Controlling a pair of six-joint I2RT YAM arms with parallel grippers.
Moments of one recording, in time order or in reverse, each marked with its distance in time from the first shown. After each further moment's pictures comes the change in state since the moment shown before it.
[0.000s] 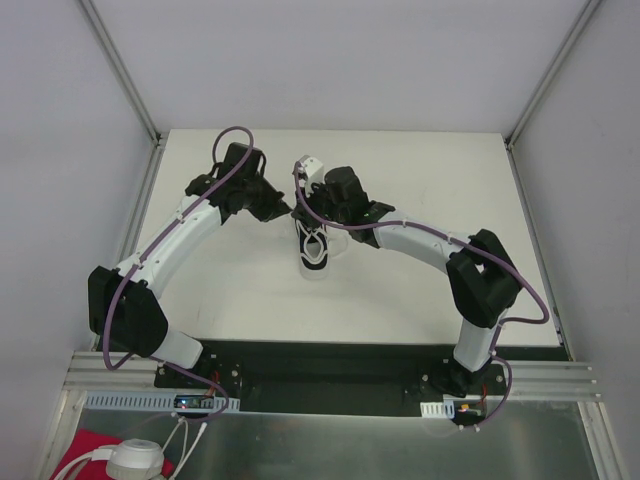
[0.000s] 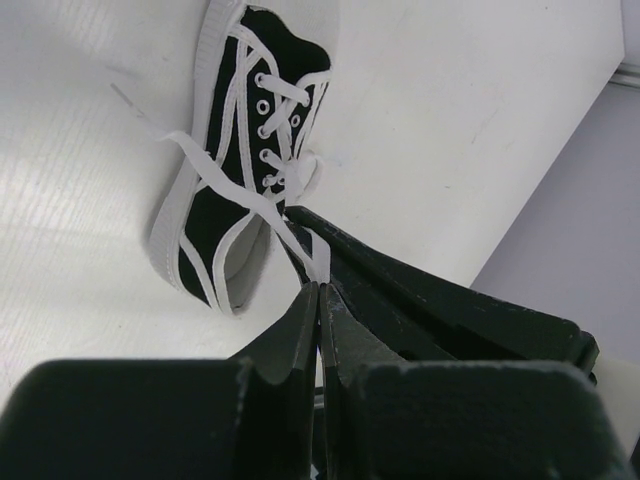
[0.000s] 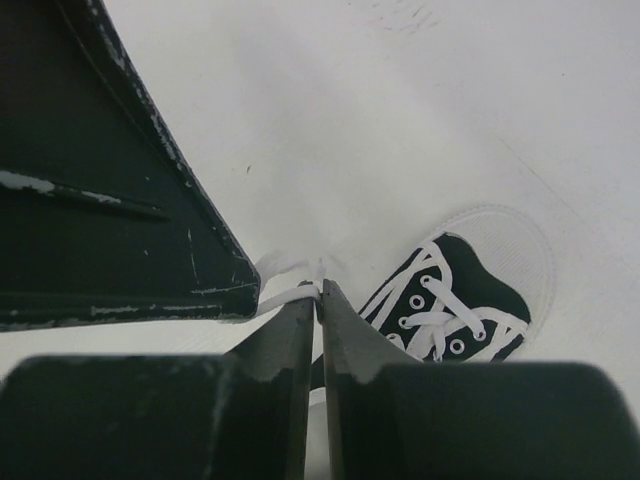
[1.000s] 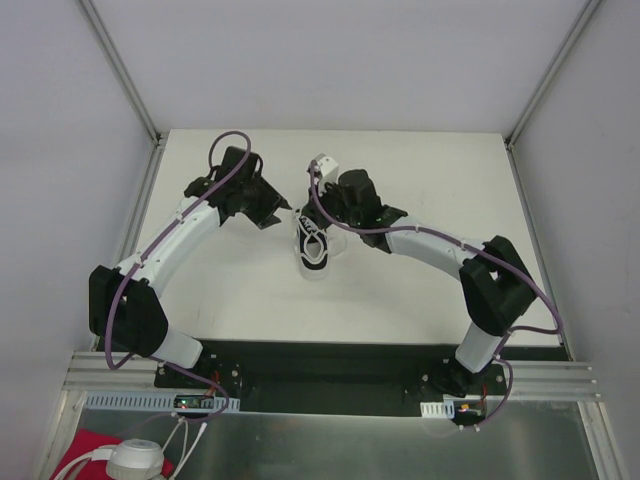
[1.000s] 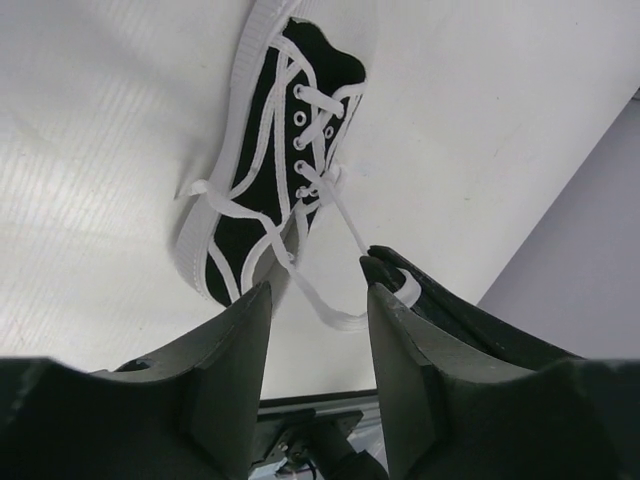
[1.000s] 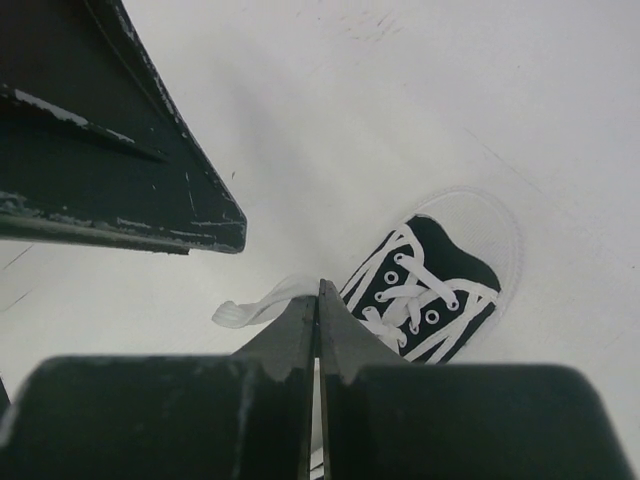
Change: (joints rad) left arm 0.023 -0.001 -0.038 -0.001 -0.011 0.002; right arm -0.027 -0.086 -0.107 0.064 0.024 0.047
